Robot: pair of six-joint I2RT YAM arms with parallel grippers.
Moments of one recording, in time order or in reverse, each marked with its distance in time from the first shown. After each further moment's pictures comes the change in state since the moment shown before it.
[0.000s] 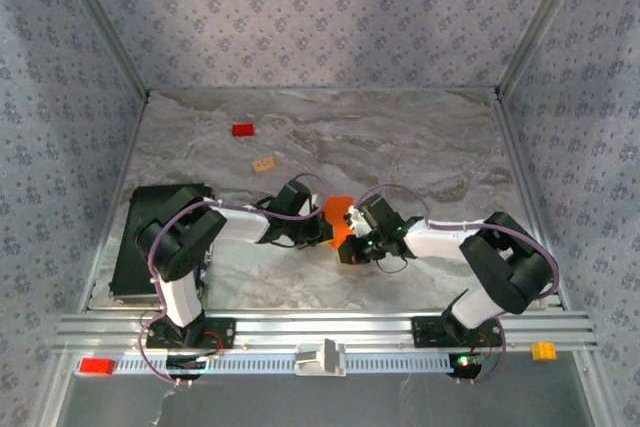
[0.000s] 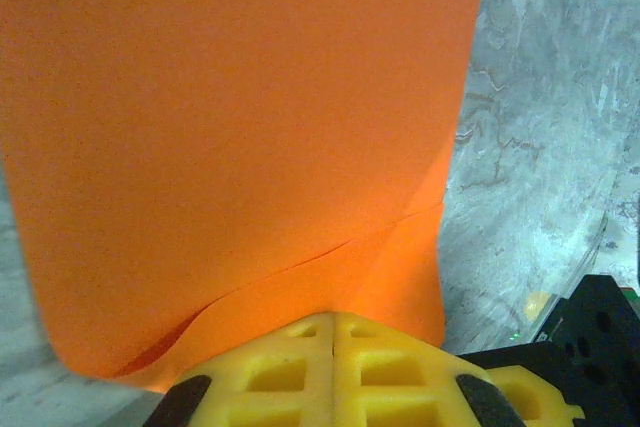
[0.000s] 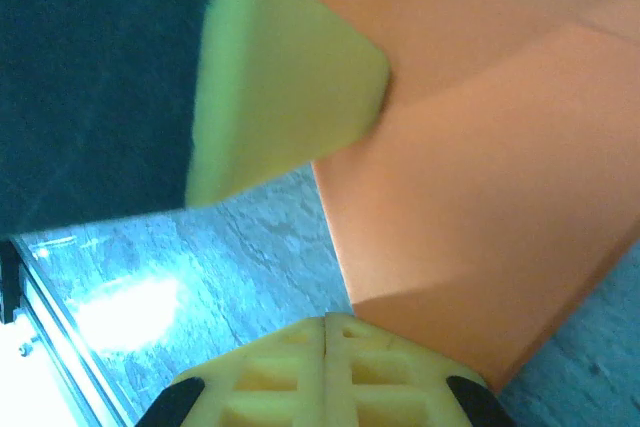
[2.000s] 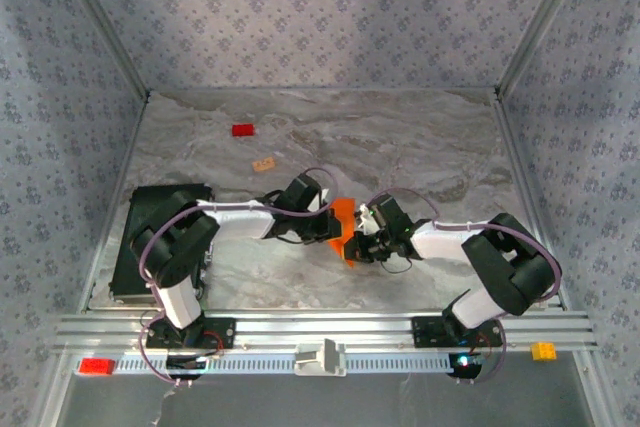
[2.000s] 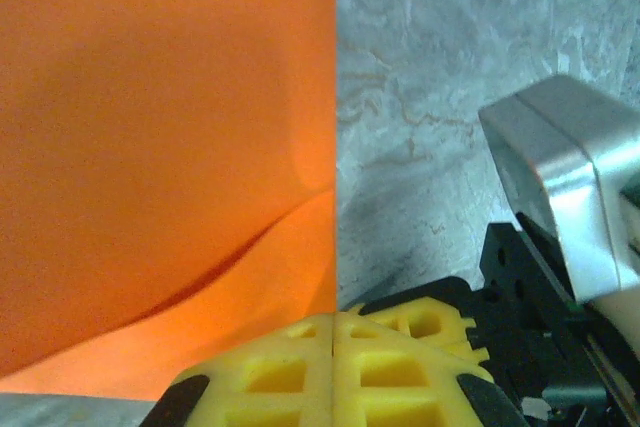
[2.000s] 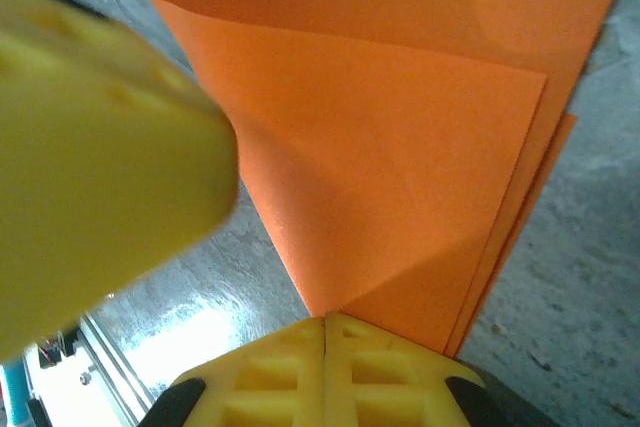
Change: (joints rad) left arm -0.054 -0.046 0.104 -0.150 -0.027 0.048; right arm -0.067 -0.006 -0.048 0.068 -0.047 0.129
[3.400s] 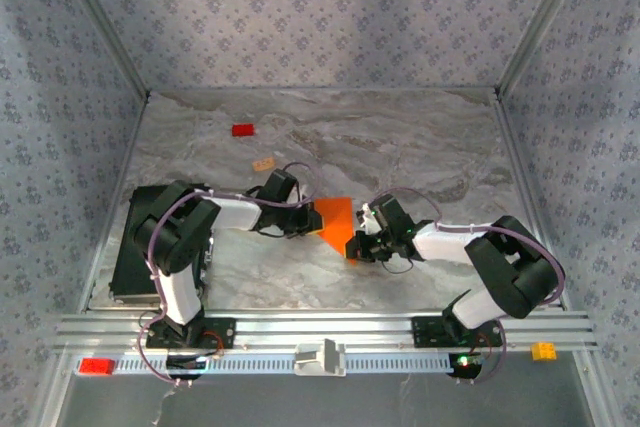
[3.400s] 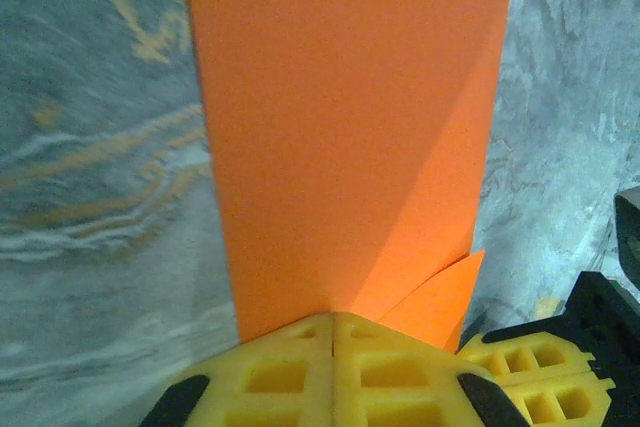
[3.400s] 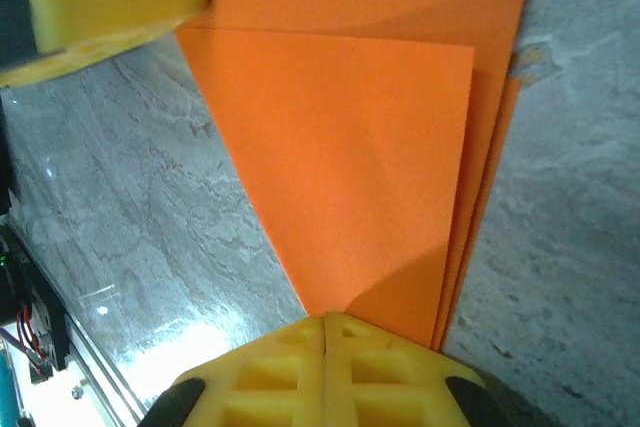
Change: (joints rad) left arm 0.196 0.063 -0.064 0.064 0.093 0.106; right arm -0.006 -0.020 -0.013 -0.002 0.030 0.005
